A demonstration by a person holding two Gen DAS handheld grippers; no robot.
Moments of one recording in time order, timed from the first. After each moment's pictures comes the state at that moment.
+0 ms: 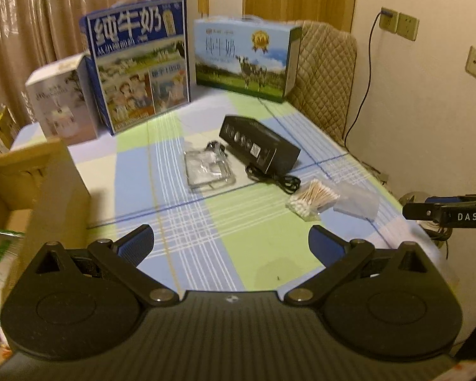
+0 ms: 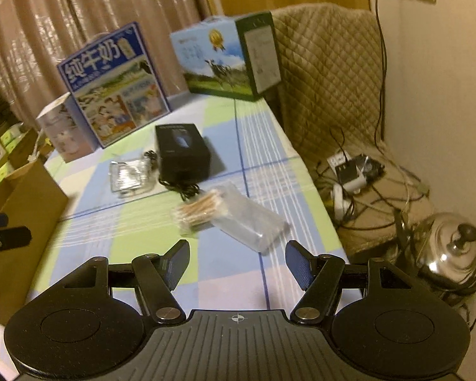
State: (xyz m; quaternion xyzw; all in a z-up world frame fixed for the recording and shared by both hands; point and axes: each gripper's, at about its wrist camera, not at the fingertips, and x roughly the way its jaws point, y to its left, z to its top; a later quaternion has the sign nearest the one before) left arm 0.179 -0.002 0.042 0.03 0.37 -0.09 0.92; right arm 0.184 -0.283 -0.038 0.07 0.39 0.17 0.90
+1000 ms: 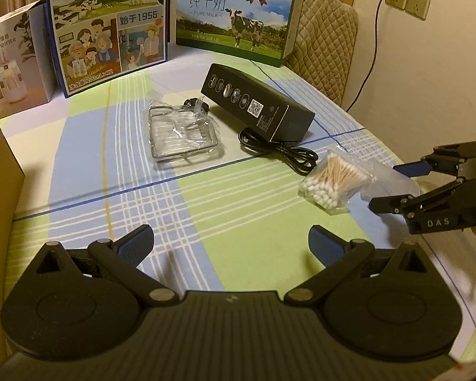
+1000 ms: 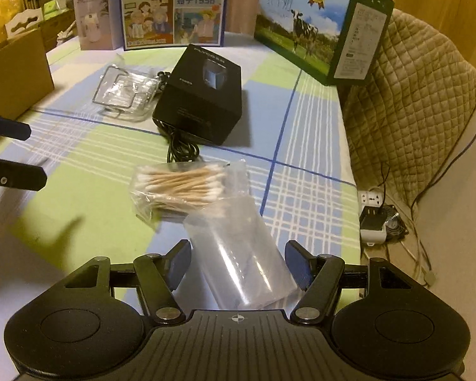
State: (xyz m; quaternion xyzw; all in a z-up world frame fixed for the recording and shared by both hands) left arm 0.251 -0.006 -0.051 0.01 0.40 -0.13 0.91; right arm 0.274 -0.232 -0.119 -0.17 0.40 0.26 0.86
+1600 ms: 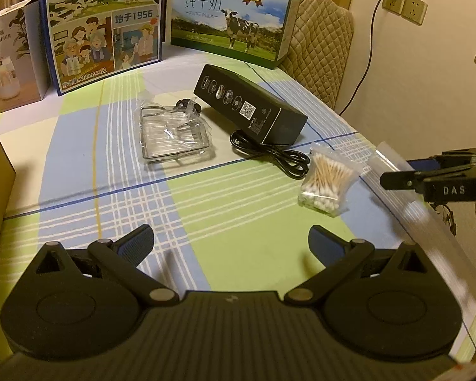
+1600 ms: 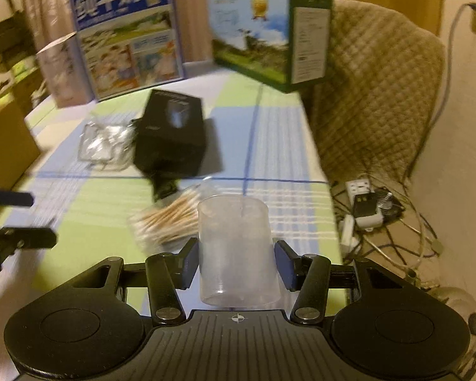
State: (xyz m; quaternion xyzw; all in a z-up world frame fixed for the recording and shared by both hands) left arm 0.254 -0.007 -0.052 -0.01 0.40 -0.14 0.91; right arm 0.274 -0.255 -0.089 -0.06 0.40 0.22 0.89
